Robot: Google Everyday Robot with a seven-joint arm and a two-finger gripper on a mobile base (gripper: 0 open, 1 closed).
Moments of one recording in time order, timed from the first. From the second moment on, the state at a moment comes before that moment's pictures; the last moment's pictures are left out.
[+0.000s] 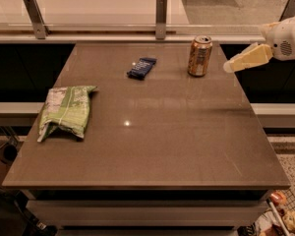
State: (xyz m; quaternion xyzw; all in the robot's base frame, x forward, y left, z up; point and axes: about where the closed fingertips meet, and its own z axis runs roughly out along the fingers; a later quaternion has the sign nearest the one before) arm 0.655 -0.266 0.950 -0.38 0.78 0.10 0.48
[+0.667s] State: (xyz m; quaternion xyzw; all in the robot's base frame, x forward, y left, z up) arm 0.696 -0.243 0.932 -0.37 0.76 0.14 0.52
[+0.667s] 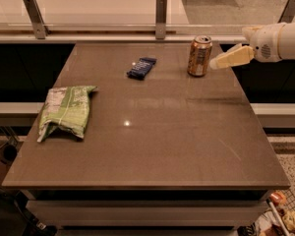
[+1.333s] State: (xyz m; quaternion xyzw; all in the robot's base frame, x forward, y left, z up) arm 0.724 -0.220 0.917 -0.35 0.73 0.19 0.55
